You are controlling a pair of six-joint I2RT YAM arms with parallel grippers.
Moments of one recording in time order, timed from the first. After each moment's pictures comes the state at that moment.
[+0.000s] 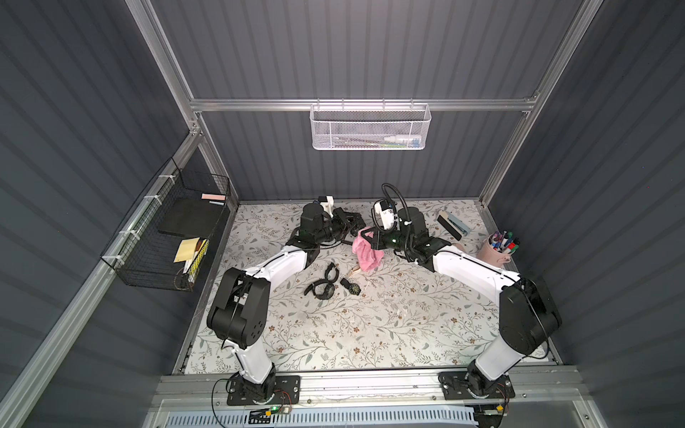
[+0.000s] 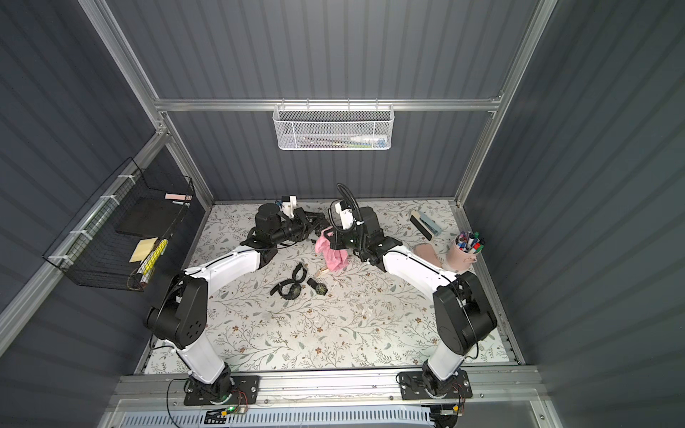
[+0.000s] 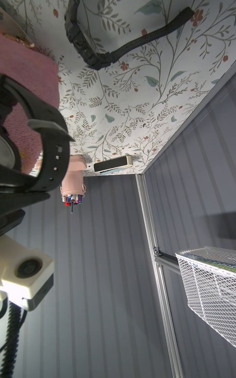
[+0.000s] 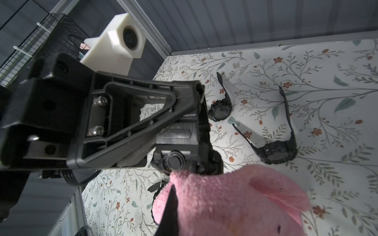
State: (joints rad) left arm -0.39 1.75 1.18 0.41 0.52 -1.24; right arm 0.56 1.66 1.20 0.03 -0.35 0.46
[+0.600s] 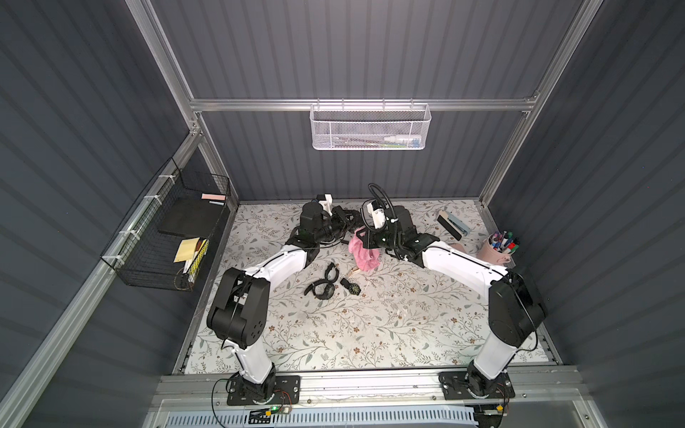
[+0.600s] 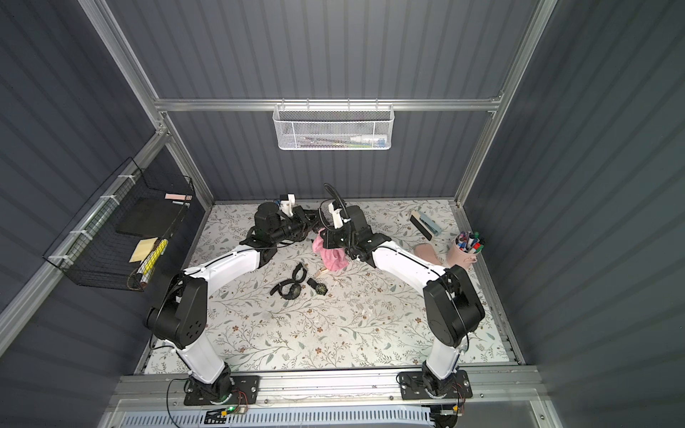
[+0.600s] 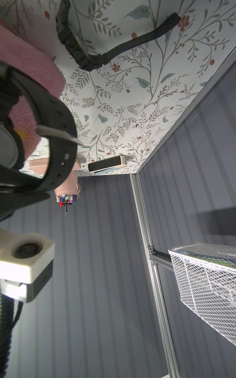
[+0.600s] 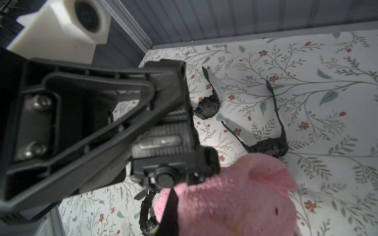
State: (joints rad) left arm -0.39 1.75 1.19 0.41 0.49 -1.24; right arm 0.62 1.75 1.33 -0.09 -0.24 0.46
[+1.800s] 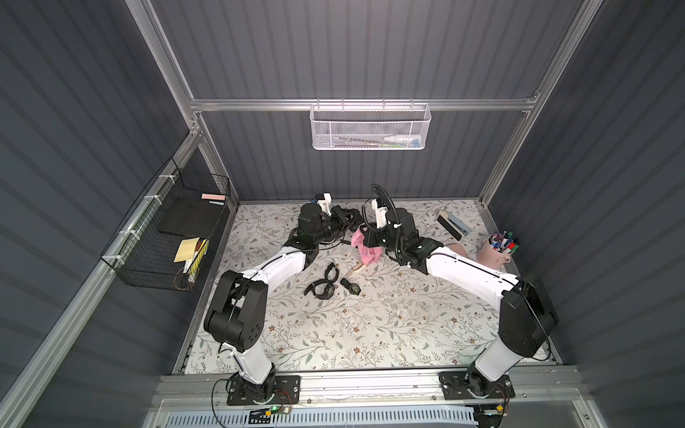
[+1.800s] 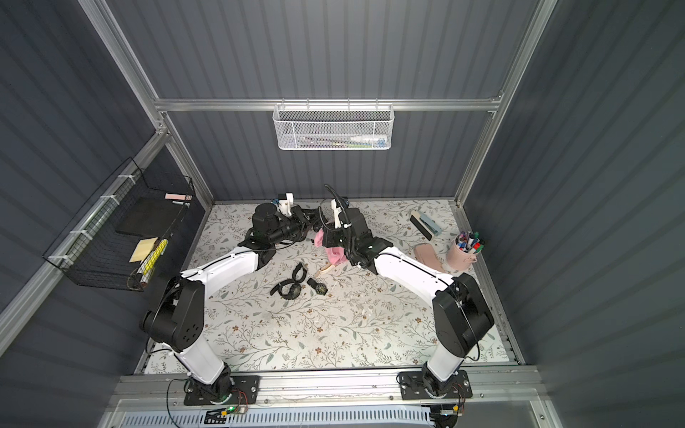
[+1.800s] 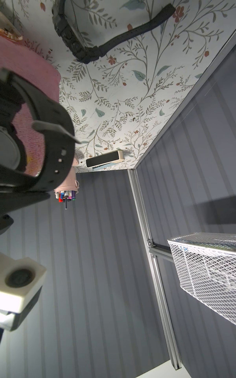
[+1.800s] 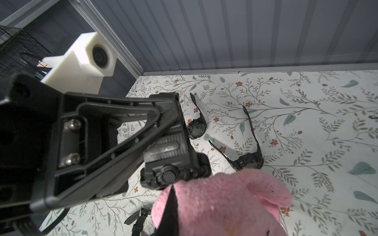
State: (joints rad) left arm -0.39 1.72 1.17 0.44 0.49 -1.24; right arm 0.66 1.67 1.26 -0.02 -0.03 0.45
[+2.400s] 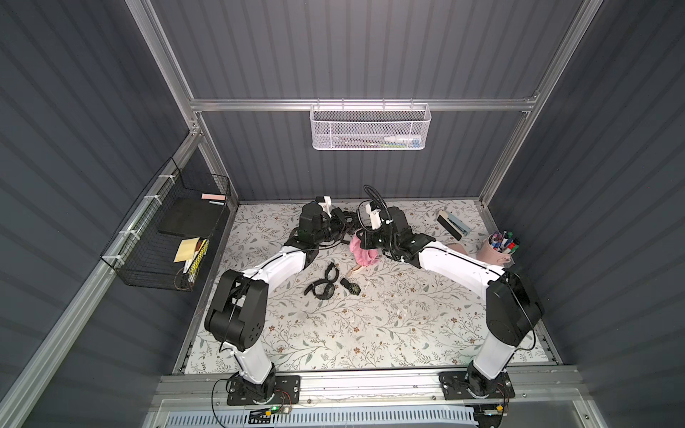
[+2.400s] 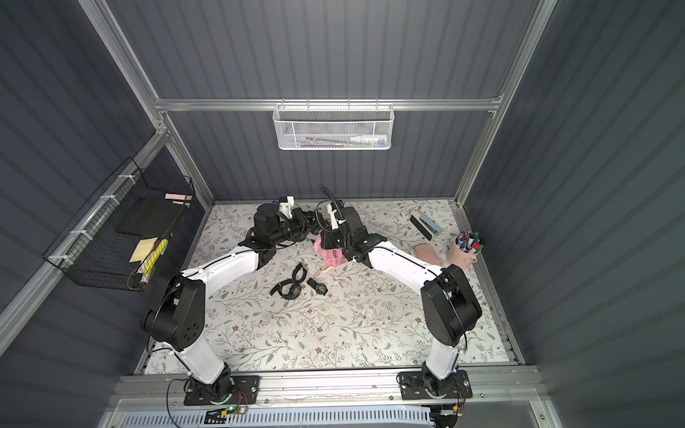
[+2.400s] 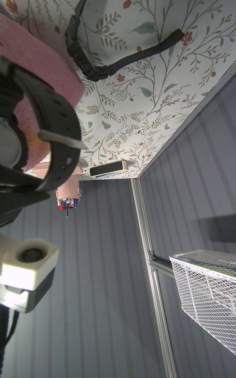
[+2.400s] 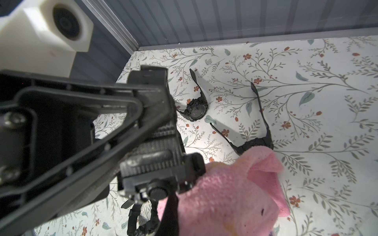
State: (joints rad) left arm -0.39 1.72 1.17 0.37 0.48 -1.23; right arm 0.64 1.76 1.34 -0.11 -0.14 0.45
